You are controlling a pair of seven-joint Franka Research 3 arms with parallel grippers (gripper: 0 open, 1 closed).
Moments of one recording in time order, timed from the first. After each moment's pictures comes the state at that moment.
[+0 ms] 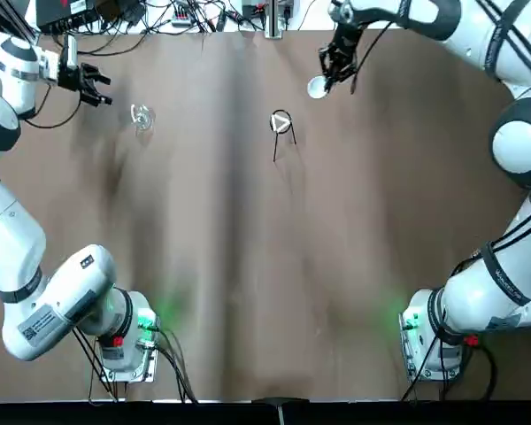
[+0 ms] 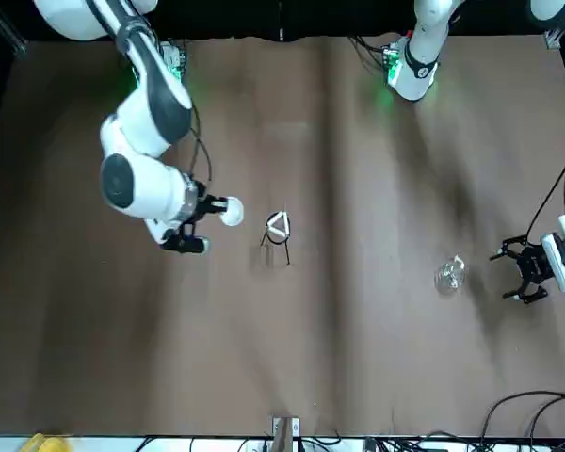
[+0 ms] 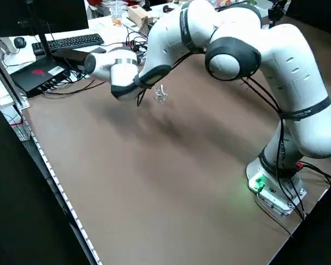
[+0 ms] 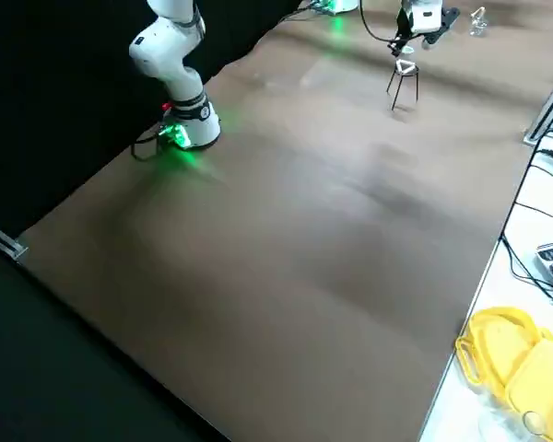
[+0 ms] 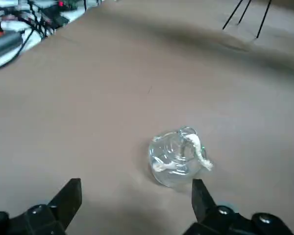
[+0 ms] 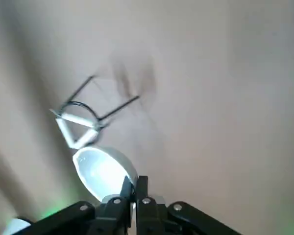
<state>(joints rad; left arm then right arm) 0.67 0.75 -0.27 -1.53 -0.69 1.92 2.02 0.09 0.42 0.44 -1.58 0.24 1.88 0.57</state>
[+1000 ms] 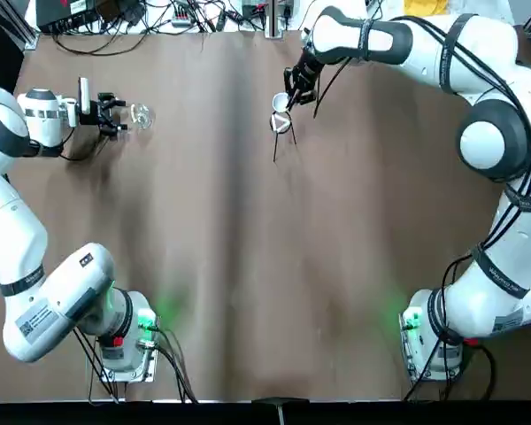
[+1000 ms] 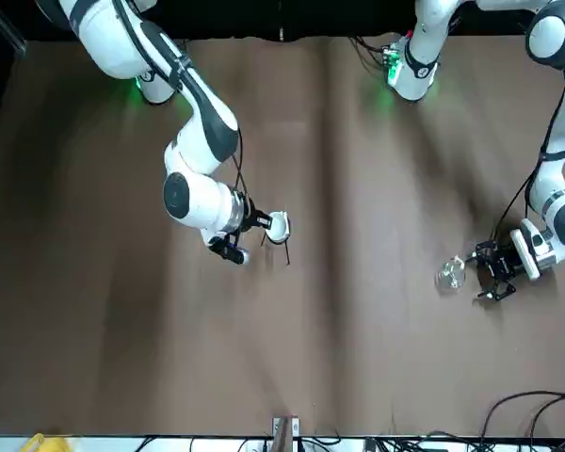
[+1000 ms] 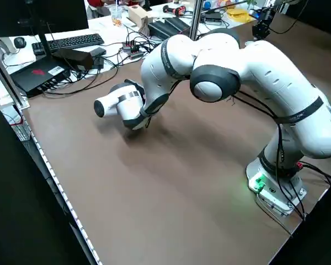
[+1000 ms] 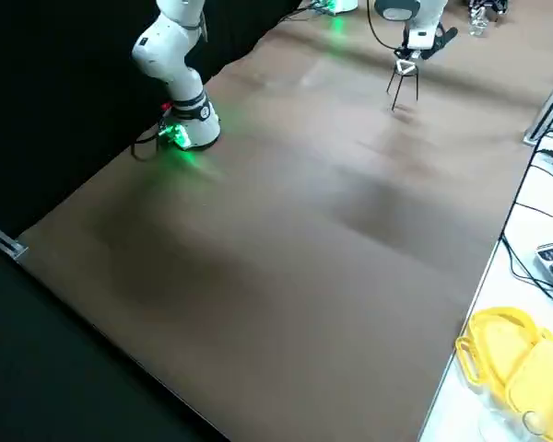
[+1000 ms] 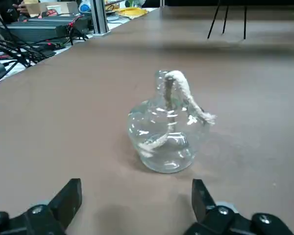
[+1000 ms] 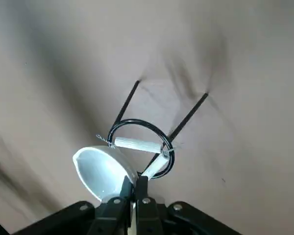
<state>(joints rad) 0.71 0.96 -0.26 -1.53 -0.90 1.89 2.45 0.23 0.59 0.44 -1.58 0.34 2.19 0.76</state>
